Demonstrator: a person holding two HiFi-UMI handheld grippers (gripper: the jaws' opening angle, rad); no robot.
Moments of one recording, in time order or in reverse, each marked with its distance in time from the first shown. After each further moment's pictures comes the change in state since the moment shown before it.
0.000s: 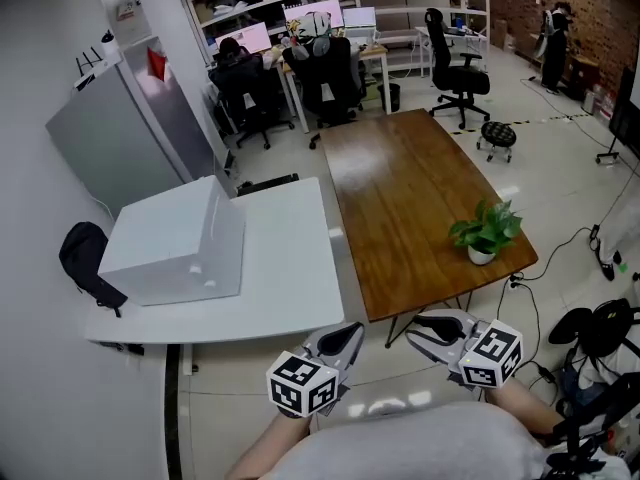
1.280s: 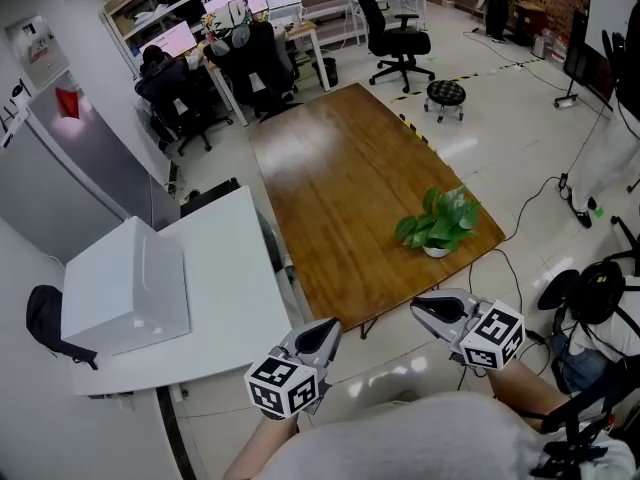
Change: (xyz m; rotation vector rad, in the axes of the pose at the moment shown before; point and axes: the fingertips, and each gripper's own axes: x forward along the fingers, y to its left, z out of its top) left arm 0.121 0.026 0.008 -0.021 0.094 -0.093; right arm -0.049 -0.148 -0.023 0.056 -0.009 -0.209
